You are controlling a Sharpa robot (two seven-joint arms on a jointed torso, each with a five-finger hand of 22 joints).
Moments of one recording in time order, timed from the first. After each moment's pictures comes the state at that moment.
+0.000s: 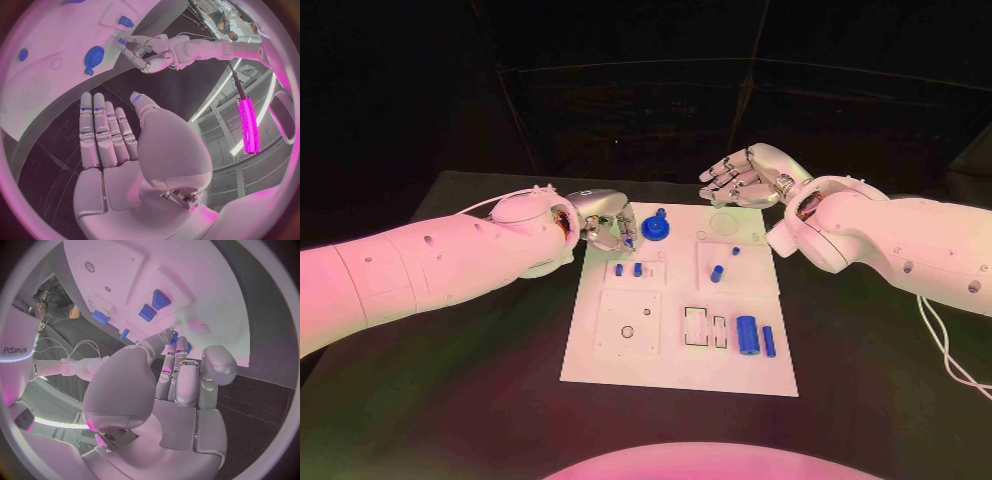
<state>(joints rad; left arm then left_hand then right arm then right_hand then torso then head) 1.30 -0.65 -0.16 1.30 -1.37 -0.18 0.01 1.33 -0.12 0.51 -0.06 0.07 1.06 0.14 0.21 0.07 1.15 0.07 0.24 0.07 1.47 -0.01 1.35 1.08 0.13 1.42 0.09 1.11 1.08 1.30 -0.78 -0.08 1.44 -0.79 -0.39 0.12 1.39 -0.07 0.14 0.12 0.36 0.83 0.21 0.20 0.07 0.94 0.17 0.37 0.09 1.21 0.10 0.07 0.17 0.17 1.00 0.21 0.30 0.24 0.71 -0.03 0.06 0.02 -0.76</state>
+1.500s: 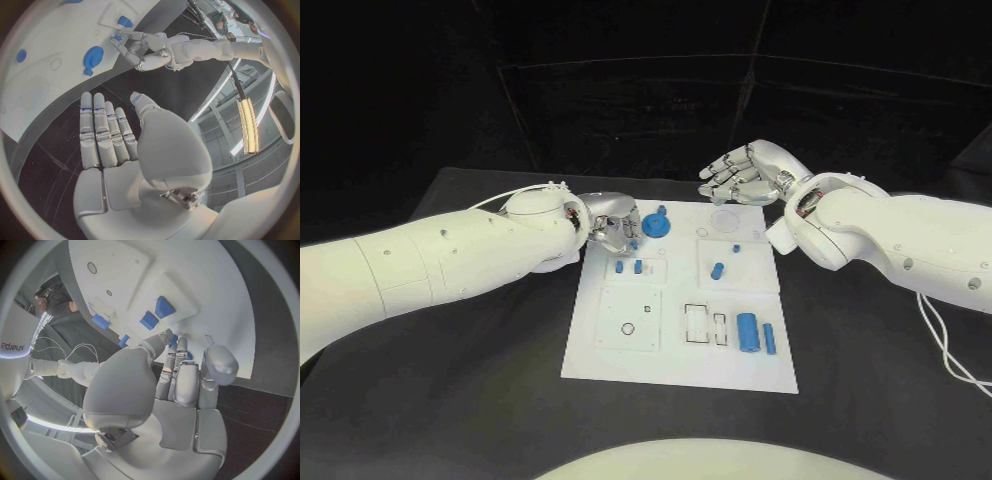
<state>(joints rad) 1.30 -0.61 -0.16 1.26 -1.37 -0.09 -0.02 1.31 -0.14 0.50 -0.07 0.07 1.02 0.15 0.17 0.06 1.14 0.09 0.20 0.06 1.47 -0.01 1.35 1.07 0.12 1.42 0.09 1.11 1.08 1.30 -0.78 -0.08 1.44 -0.79 -0.39 0.12 1.39 -0.07 0.14 0.12 0.36 0.83 0.21 0.20 0.07 0.94 0.17 0.37 0.08 1.21 0.10 0.07 0.17 0.17 1.00 0.21 0.30 0.24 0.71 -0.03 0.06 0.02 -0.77</state>
